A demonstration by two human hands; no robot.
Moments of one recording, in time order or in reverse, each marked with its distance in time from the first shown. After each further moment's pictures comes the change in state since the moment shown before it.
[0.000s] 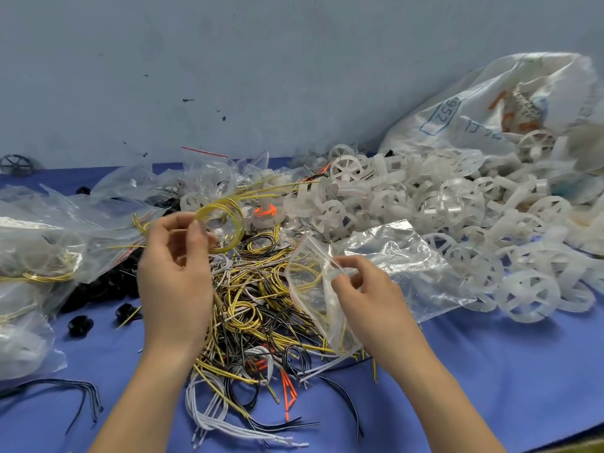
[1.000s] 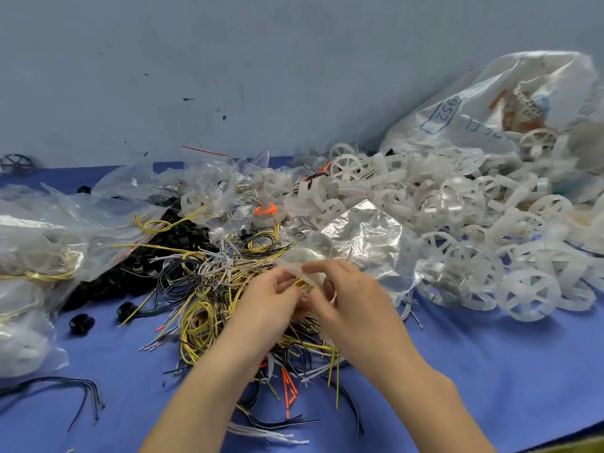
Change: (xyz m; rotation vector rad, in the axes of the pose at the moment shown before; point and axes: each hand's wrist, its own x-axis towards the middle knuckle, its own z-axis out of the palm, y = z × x) left_hand -0.040 0.012 0.049 -0.168 -0.713 -0.616; right_hand -0.006 -0.006 0.013 -0.323 -0.009 -0.376
